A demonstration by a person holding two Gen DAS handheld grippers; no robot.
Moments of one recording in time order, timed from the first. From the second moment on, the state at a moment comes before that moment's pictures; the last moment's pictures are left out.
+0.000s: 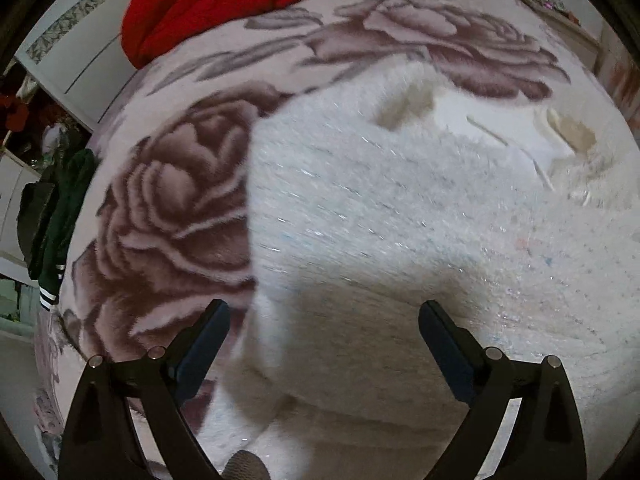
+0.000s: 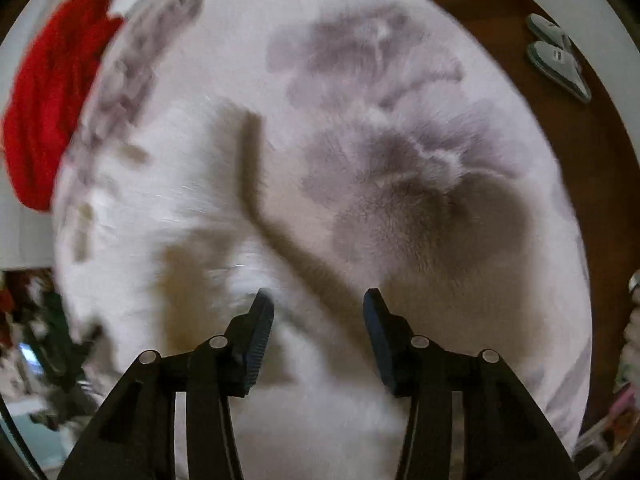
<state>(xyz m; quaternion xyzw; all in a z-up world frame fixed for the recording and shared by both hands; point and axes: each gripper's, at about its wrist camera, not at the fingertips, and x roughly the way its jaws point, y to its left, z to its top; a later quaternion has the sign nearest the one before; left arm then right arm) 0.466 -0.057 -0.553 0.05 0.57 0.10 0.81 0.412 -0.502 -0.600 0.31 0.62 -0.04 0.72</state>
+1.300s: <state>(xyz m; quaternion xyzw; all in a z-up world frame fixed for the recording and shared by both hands) 0.518 0.006 -0.568 0.13 0.53 0.22 0.81 0.619 -0.192 -0.678 0.20 0.68 0.17 0.68</state>
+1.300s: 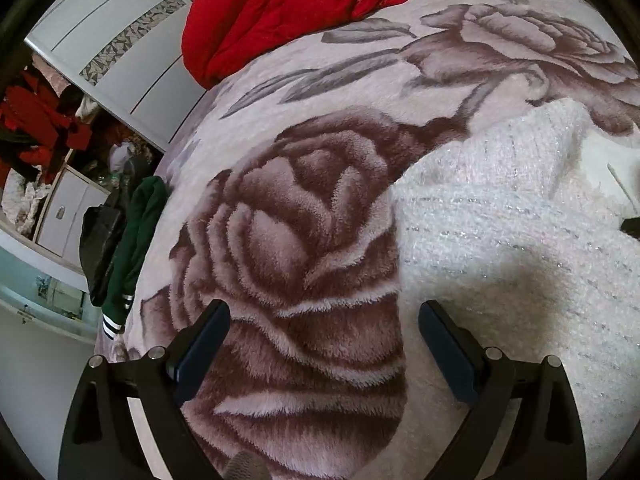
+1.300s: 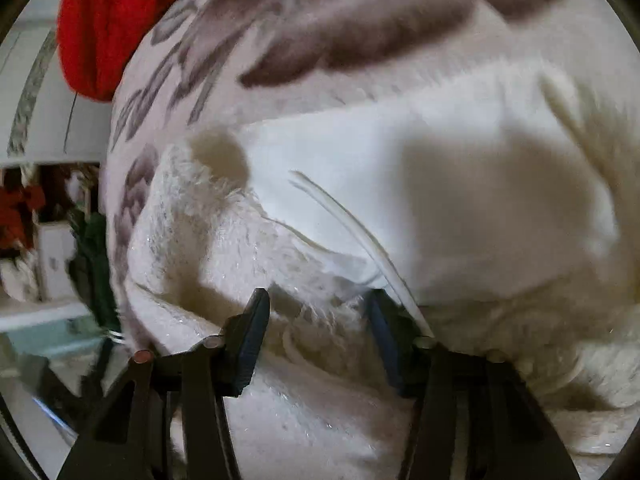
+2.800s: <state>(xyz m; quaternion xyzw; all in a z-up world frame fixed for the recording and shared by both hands) 0.518 -0.035 -0.534 0.18 0.48 0.19 0.84 0.633 -0.241 -0.625 0.13 0.70 0.05 0.70</state>
